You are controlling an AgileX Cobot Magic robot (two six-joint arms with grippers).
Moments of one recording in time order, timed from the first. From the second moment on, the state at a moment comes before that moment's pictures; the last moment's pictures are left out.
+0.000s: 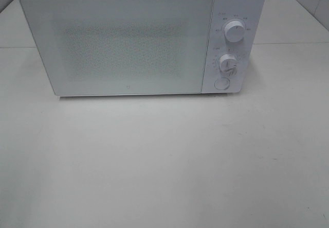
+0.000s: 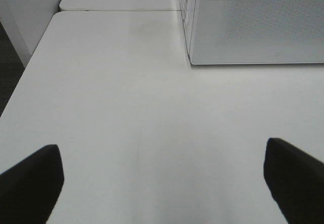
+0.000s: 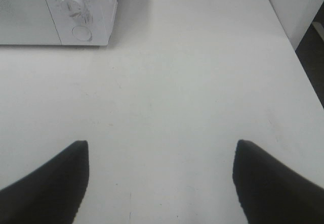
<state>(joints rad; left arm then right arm) 0.03 0.00 -0.50 -0.09 1.04 0.06 0.11 0.00 -0.51 -0.14 1.05 0.12</state>
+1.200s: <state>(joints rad) 0.03 0.00 -0.50 -0.09 1.04 0.06 0.09 0.21 -0.54 -0.09 0.83 0.10</state>
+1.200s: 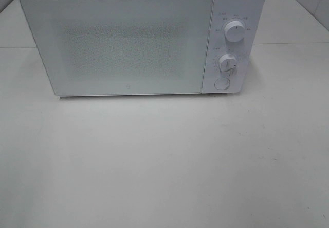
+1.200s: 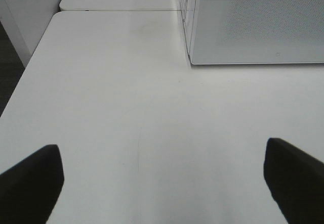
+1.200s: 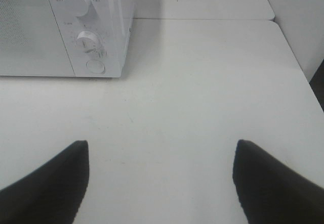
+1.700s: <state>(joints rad) 0.03 0.00 -0.50 -0.09 1.04 0.06 0.09 0.45 -0.54 -0.09 0.54 0.10</state>
